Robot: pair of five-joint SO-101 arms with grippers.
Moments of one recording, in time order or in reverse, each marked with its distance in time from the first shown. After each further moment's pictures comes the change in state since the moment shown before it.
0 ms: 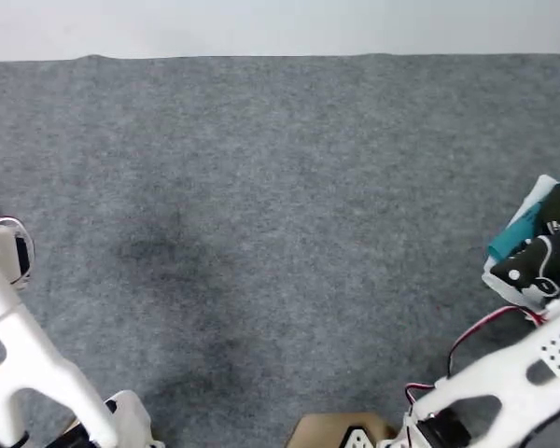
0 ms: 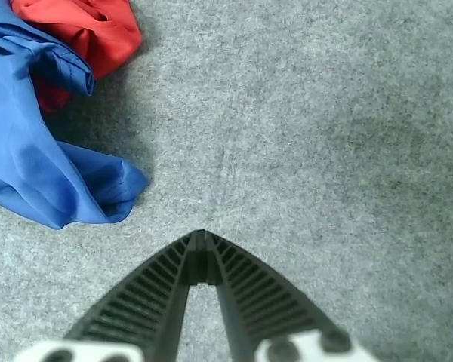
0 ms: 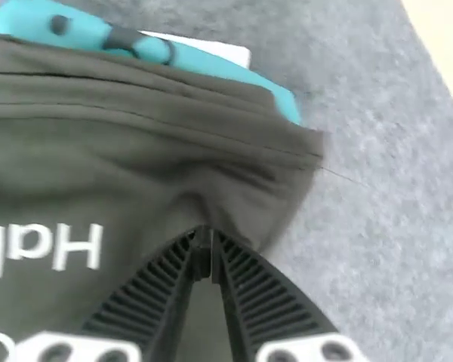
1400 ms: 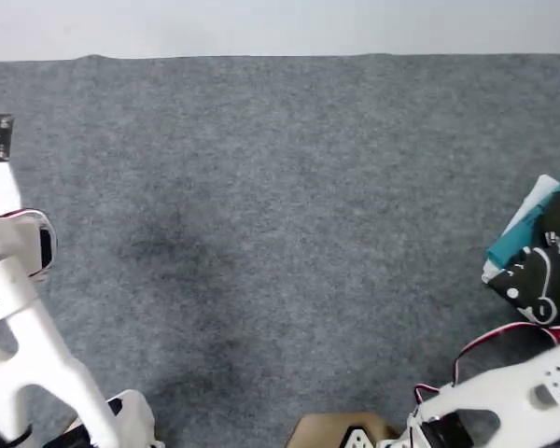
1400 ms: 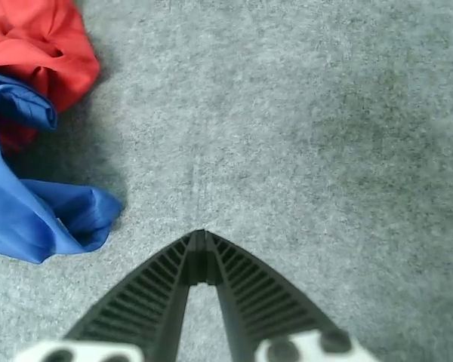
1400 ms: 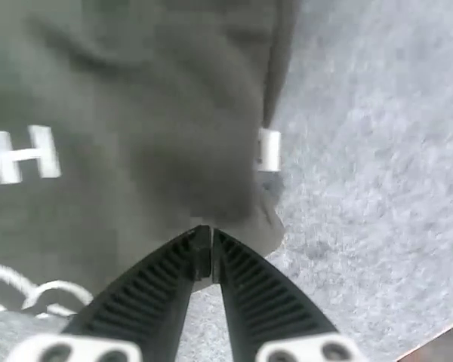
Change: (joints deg) left arm 7.1 0.0 0.0 0.0 0.0; right arm 5.4 -23.0 39.9 -0.1 -4.4
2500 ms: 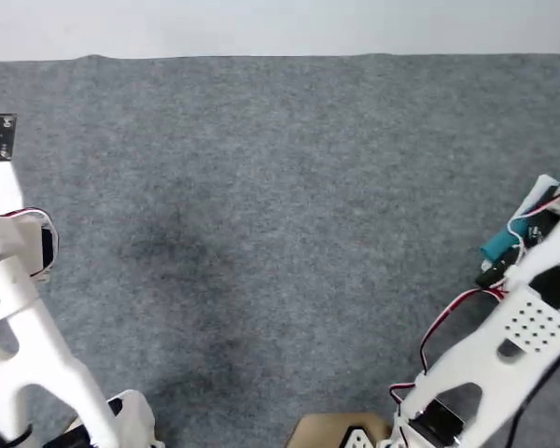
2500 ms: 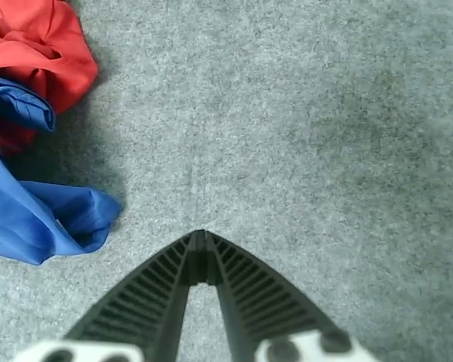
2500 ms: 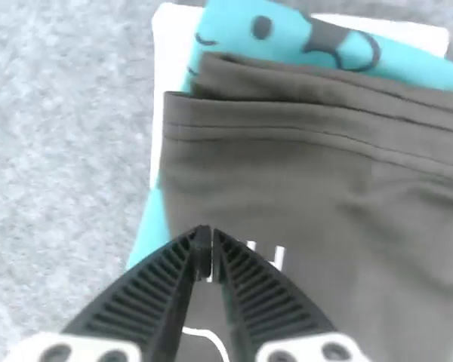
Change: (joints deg) left arm 0.1 0.0 0.0 0.0 0.0; right arm -22.8 11.9 -22.1 0.0 -13.5
